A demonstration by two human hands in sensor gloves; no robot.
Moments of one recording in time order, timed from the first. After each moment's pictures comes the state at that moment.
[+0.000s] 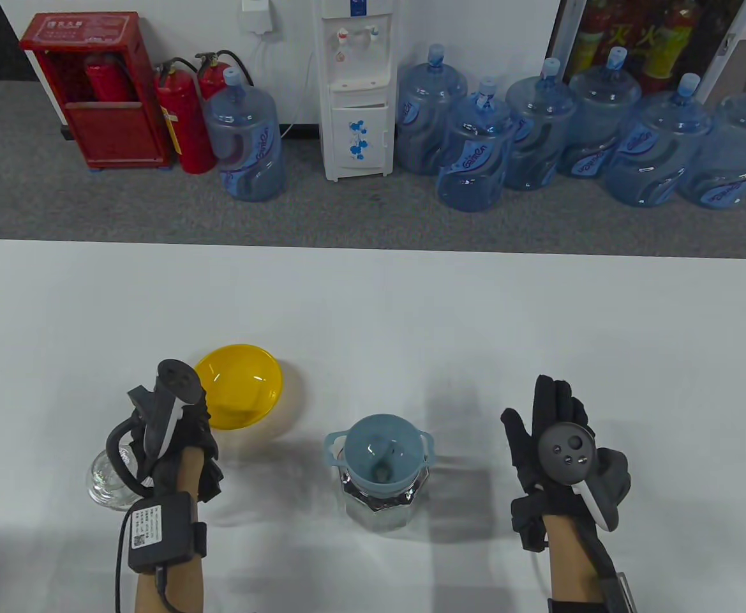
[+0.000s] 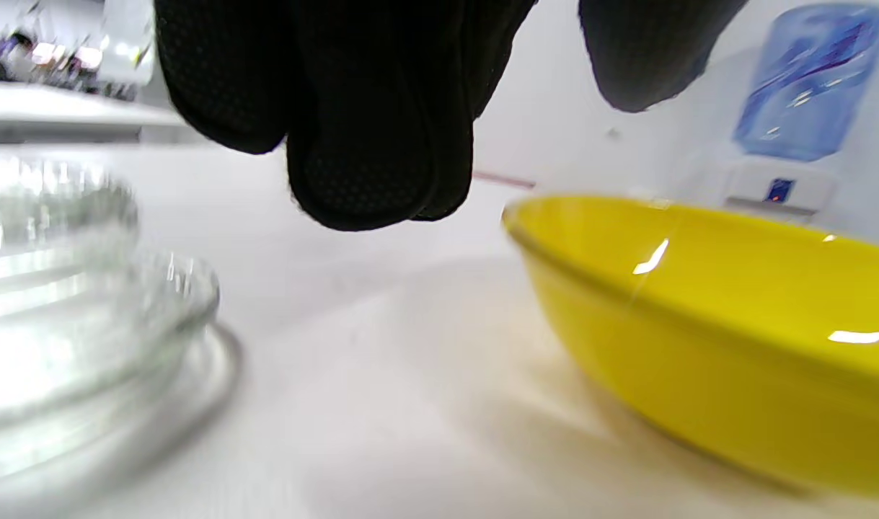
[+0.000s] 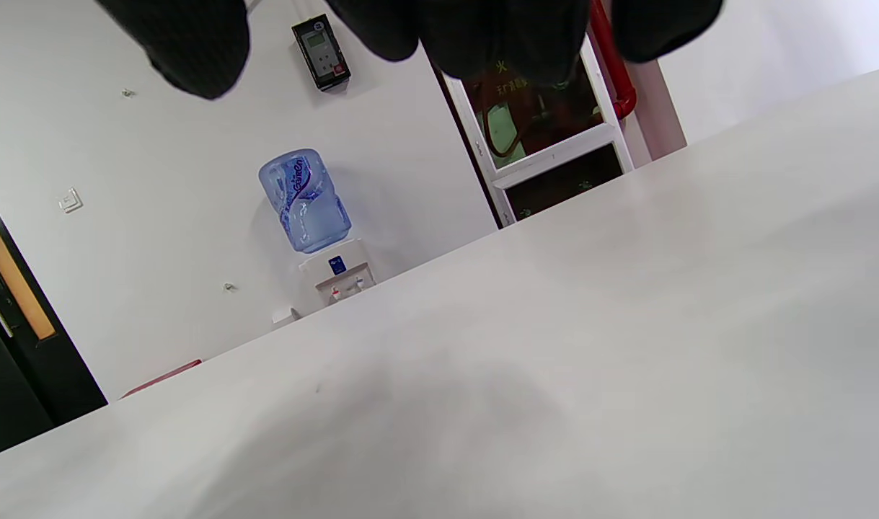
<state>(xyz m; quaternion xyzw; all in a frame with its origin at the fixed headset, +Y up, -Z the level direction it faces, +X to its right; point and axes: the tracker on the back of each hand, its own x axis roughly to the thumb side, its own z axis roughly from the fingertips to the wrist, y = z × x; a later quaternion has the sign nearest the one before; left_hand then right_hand) -0.297 -0.699 -0.343 -0.02 0.28 0.06 0.96 0.221 -0.704 -0.276 -0.09 -0.09 0.97 0.21</state>
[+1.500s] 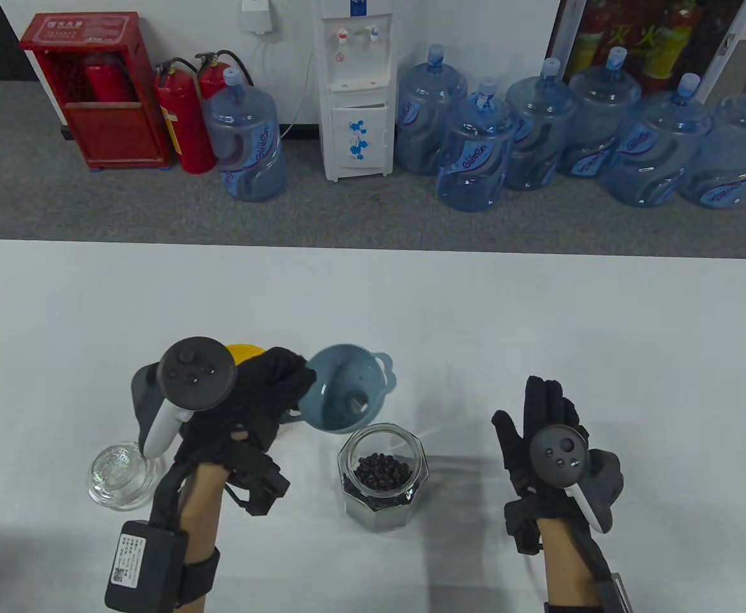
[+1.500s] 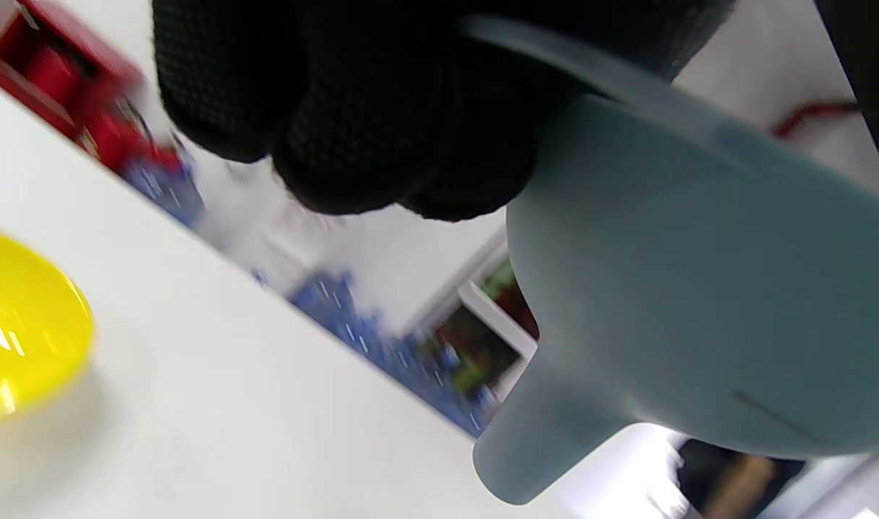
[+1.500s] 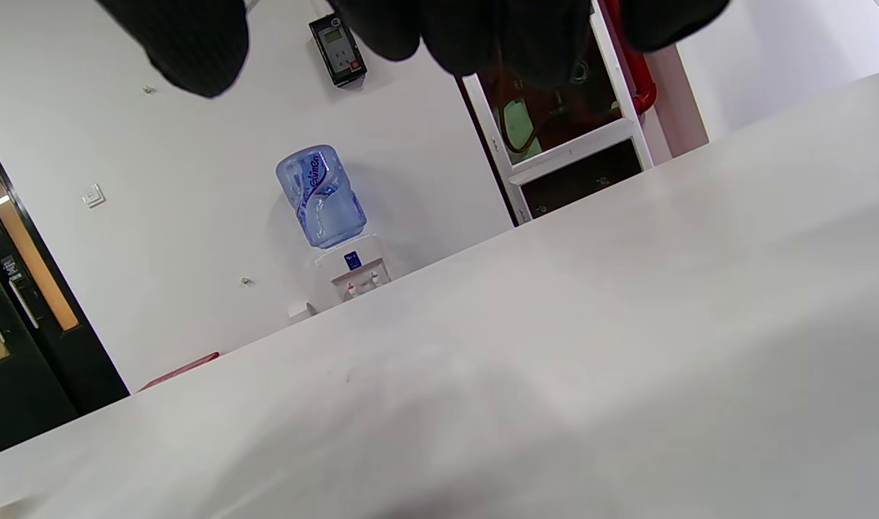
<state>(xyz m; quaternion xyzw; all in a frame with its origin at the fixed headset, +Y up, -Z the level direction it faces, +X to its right) -0.212 -0.556 -0.297 0.03 -0.06 0.36 0.93 0.209 -0.702 -0.273 -0.07 -0.09 0.97 0.21</state>
